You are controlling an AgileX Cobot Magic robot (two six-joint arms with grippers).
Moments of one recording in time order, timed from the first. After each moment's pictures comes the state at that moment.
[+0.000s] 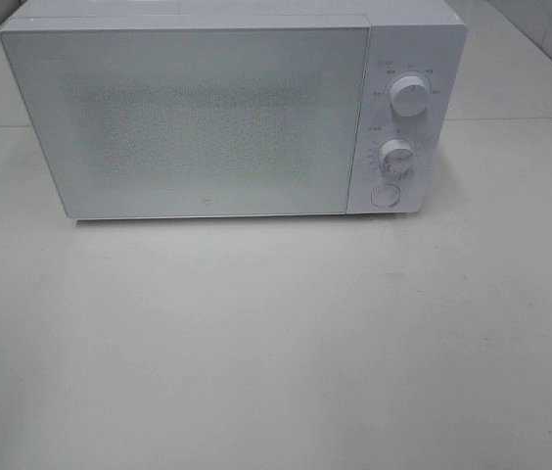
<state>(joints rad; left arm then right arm) 0.03 0.08 -0.50 -0.08 1.03 0.10 0.09 0.00 -0.51 -0.15 1.04 0.06</state>
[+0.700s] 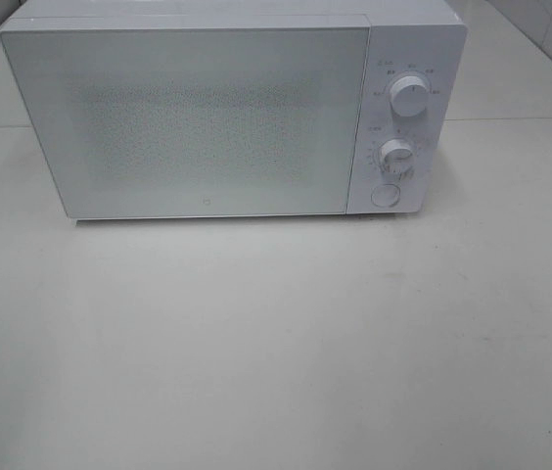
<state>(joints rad) 0.03 0.00 -0.50 -0.08 1.04 0.10 0.09 0.00 -0.51 -0.15 1.04 0.06</state>
